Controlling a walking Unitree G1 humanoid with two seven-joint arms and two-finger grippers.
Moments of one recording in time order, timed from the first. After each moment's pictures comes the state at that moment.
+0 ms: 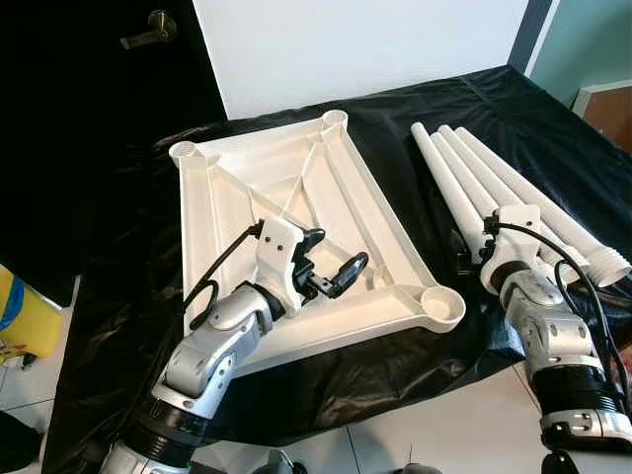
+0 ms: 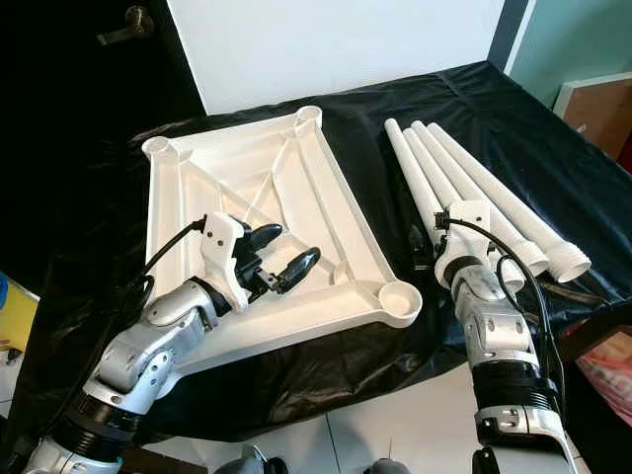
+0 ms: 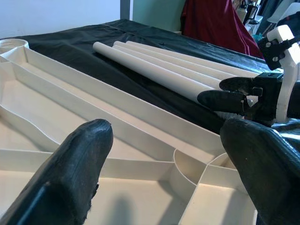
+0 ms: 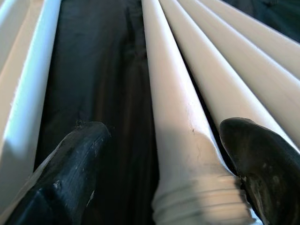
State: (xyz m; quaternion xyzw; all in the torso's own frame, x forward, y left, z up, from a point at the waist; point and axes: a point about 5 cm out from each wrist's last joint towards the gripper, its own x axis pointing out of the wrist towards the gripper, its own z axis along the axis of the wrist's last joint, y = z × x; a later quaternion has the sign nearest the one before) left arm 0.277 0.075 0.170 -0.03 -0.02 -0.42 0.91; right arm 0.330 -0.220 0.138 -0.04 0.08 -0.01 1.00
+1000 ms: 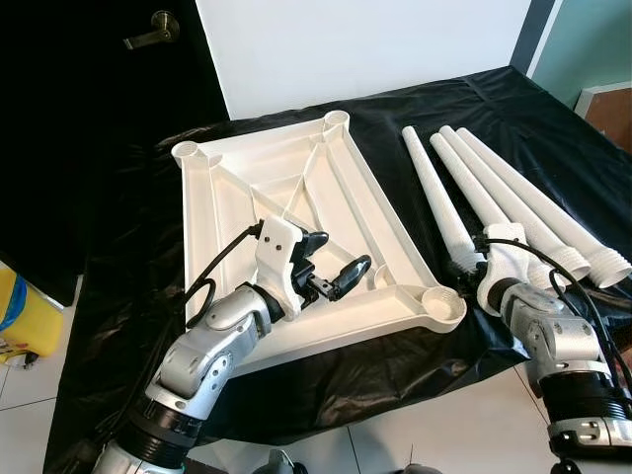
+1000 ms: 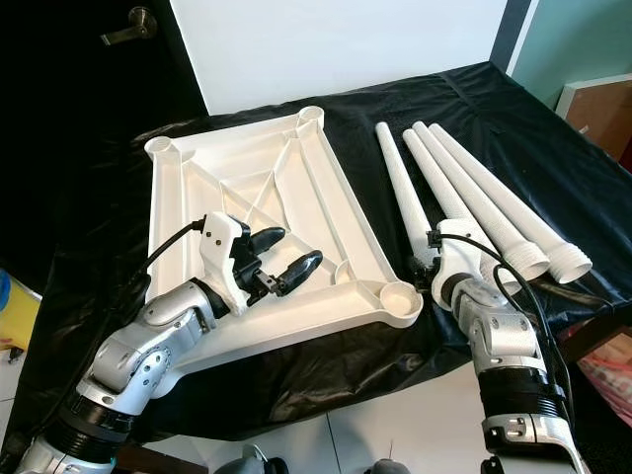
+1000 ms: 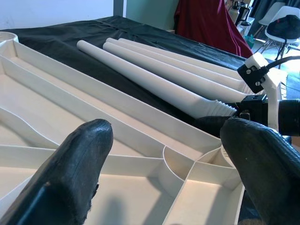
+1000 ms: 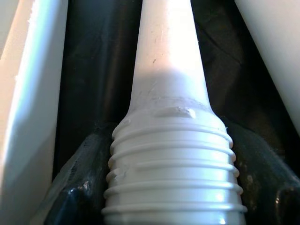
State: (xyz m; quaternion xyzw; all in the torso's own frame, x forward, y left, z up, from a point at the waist) left arm 0.273 0.074 0.173 -0.05 -0.01 -0.44 0.90; right arm 0.317 -0.215 0.120 -0.02 0.17 0.05 0.98
